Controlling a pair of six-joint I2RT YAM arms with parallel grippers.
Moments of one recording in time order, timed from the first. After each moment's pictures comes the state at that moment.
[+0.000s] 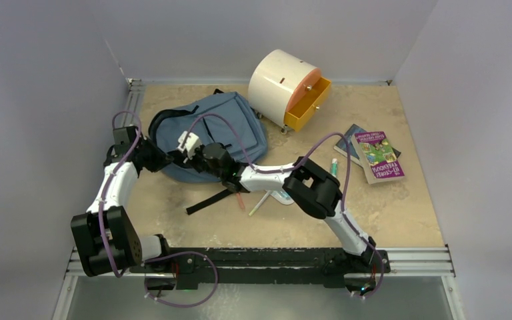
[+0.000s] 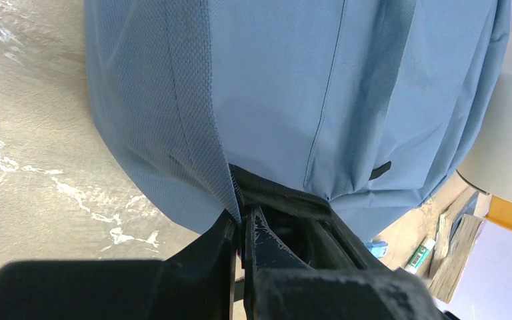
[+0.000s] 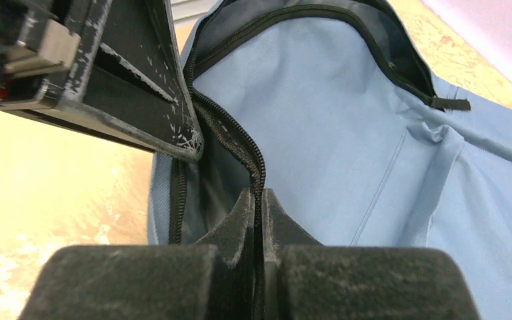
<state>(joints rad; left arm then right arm) 0.25 1.27 0.81 -0.41 0.32 -0.64 1.05 2.27 1.58 0.51 0.06 -0.17</state>
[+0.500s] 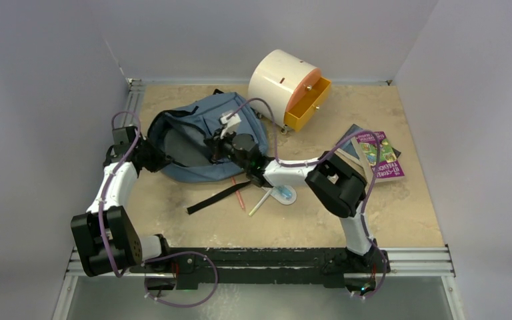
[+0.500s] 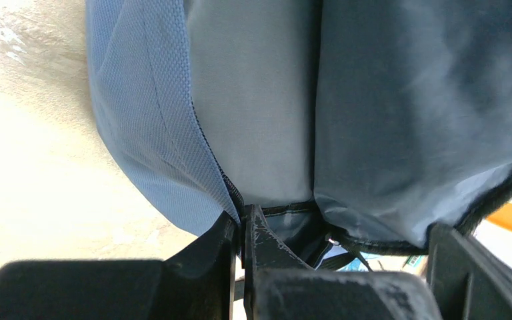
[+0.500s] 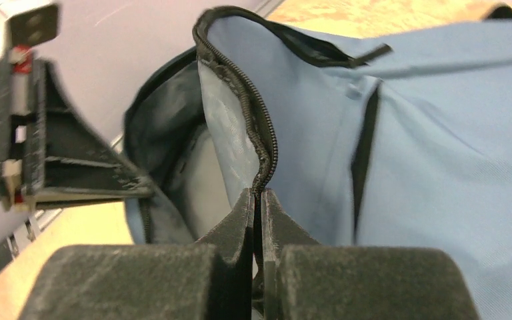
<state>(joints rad) 0.25 1.28 0.81 -0.41 0.33 -0.64 0.95 2.06 1.29 0.70 0.11 0.30</state>
